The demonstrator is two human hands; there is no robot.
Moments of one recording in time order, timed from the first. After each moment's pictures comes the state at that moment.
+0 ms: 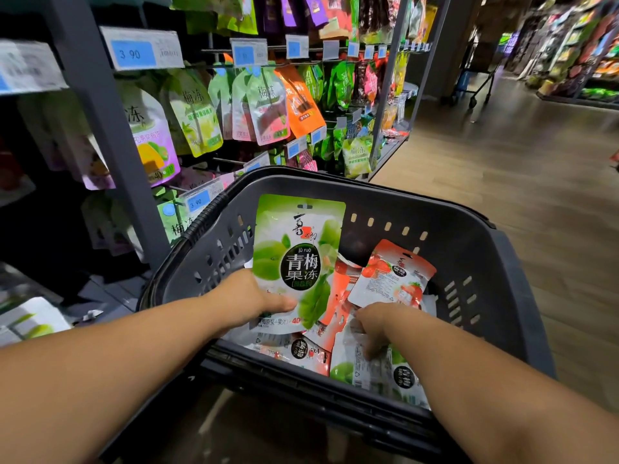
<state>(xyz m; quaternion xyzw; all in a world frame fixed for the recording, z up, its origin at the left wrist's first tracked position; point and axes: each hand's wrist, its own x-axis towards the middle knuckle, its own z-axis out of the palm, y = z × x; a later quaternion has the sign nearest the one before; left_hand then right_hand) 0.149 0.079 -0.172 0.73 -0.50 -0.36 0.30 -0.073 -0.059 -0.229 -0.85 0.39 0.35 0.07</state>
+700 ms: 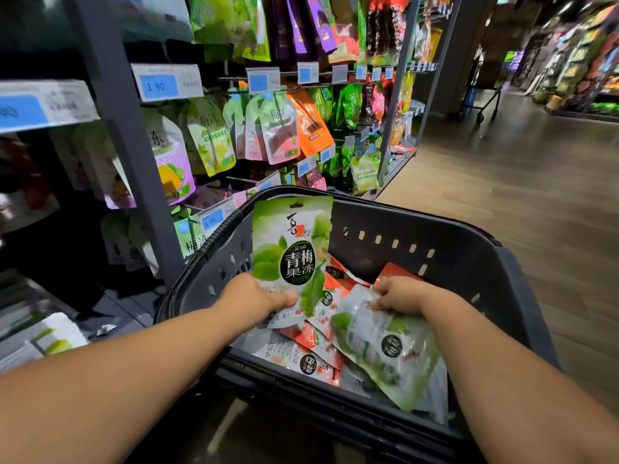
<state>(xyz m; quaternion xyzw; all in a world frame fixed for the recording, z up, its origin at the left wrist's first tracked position) 0.153 0.070 -0.164 0.76 -0.41 -0.30 0.39 -0.086 -0.098 -0.170 -0.84 0.48 0.11 0.23</state>
